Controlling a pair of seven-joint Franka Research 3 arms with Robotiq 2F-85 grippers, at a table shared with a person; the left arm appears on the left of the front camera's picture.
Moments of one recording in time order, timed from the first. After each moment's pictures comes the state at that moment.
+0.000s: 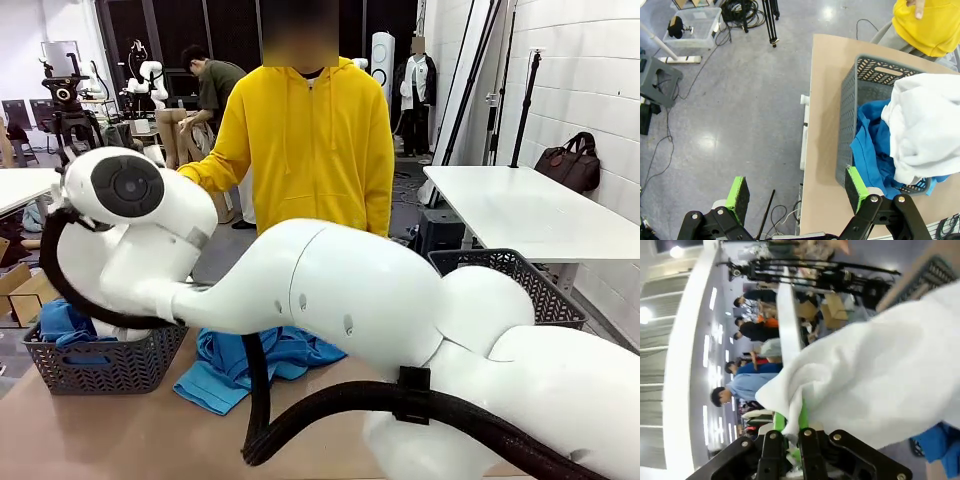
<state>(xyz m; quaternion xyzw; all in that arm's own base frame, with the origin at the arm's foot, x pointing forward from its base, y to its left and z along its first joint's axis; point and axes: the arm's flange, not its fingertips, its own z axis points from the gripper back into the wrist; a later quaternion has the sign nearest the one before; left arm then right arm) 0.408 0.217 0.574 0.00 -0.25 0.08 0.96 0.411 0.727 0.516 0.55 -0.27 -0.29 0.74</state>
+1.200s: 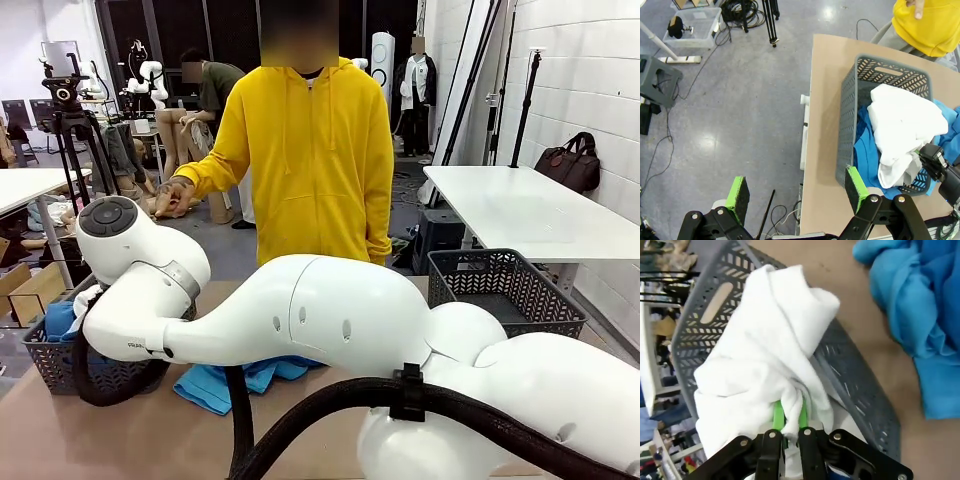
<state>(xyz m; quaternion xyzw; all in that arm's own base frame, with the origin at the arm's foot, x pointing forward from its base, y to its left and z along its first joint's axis) 0.409 0.217 0.574 0.00 -0.25 0.08 0.96 0.436 0.723 0.374 0.24 -0.22 -0.32 0.89</state>
